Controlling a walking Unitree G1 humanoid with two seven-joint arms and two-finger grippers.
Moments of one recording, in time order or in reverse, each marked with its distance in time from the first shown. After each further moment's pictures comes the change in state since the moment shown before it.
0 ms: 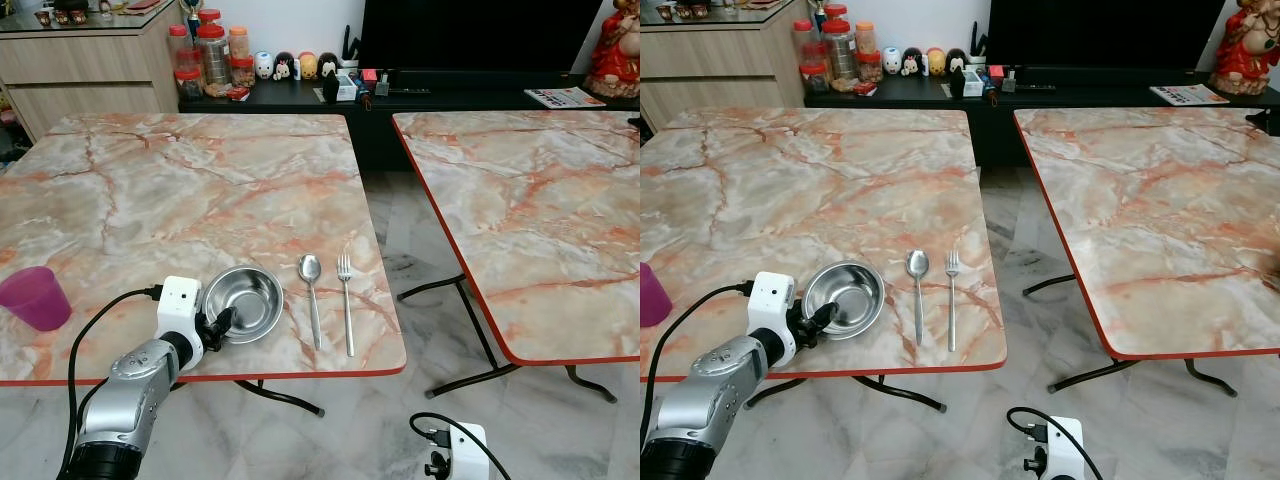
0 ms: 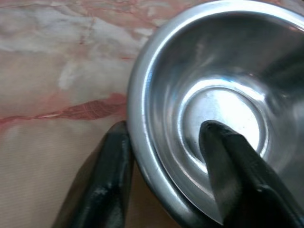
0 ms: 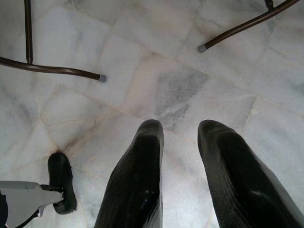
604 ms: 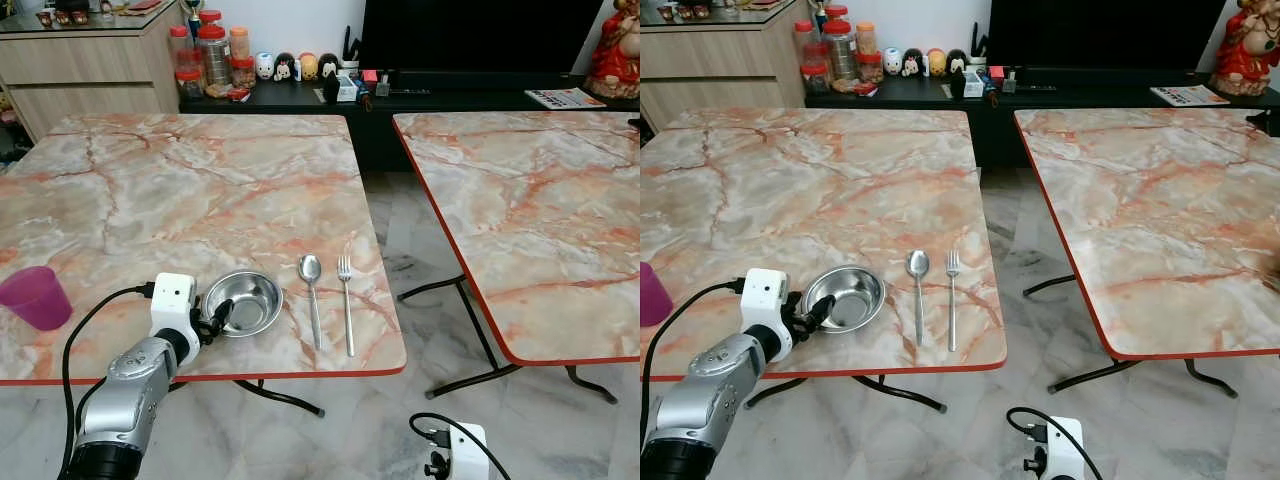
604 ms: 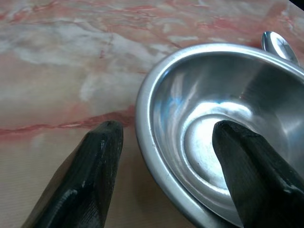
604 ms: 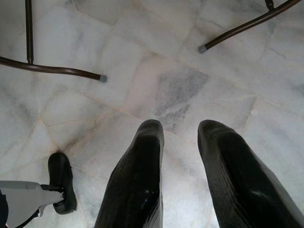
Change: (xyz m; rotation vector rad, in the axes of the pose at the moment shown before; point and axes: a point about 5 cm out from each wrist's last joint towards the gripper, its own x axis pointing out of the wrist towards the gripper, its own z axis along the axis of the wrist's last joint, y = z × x) left arm 0.000 0.003 0.003 -0.007 -0.043 0.048; right arm 0.000 0.000 0.000 0.000 0.000 0.000
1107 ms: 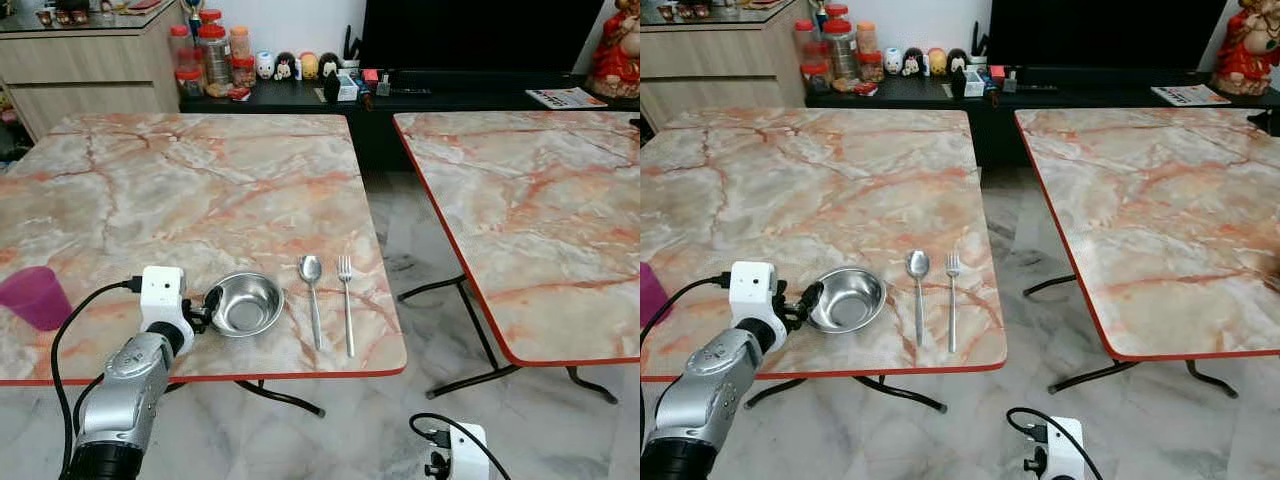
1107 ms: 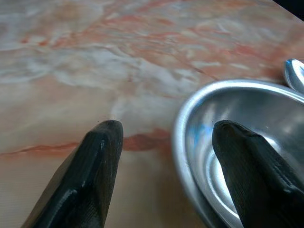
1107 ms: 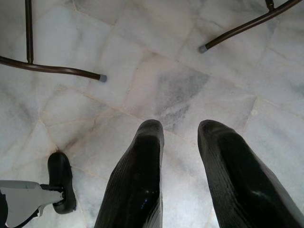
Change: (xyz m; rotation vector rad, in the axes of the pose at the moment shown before) left arm -0.001 0.006 0.008 0.005 -0.070 0.081; right arm 0.000 0.000 0.000 -0.002 0.000 0.001
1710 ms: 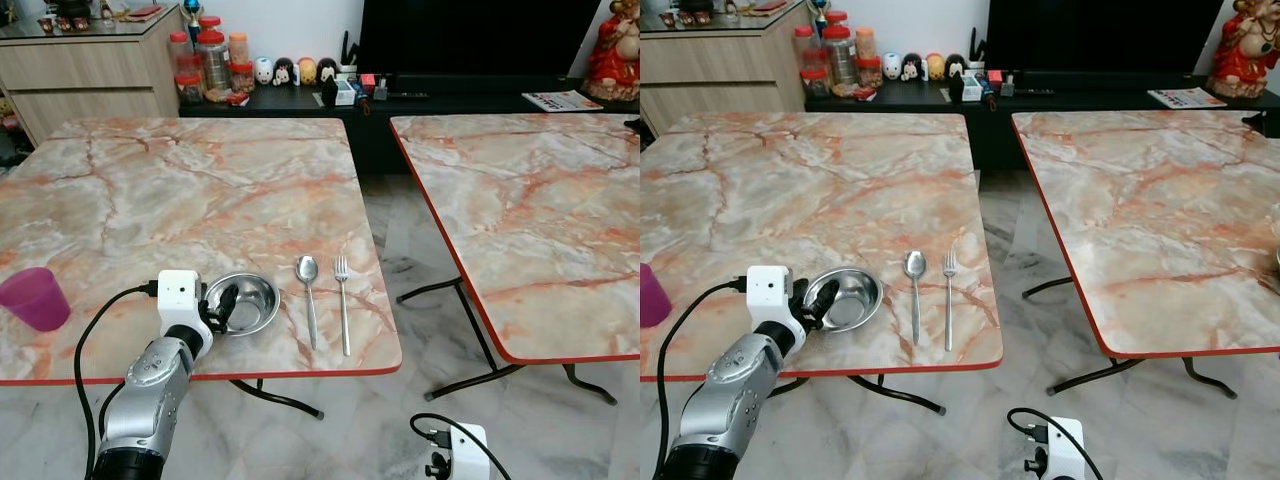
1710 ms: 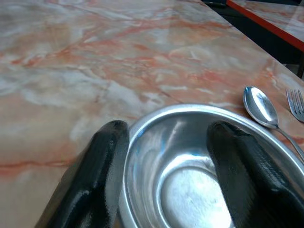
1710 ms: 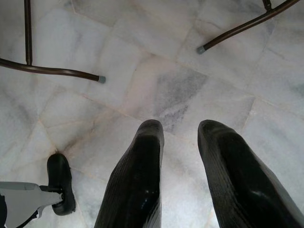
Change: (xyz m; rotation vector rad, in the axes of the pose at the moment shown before) left arm 0.003 -0.020 0.001 -0.064 -0.110 -0.007; right arm 0.000 -0.001 0.000 -0.002 0.001 0.000
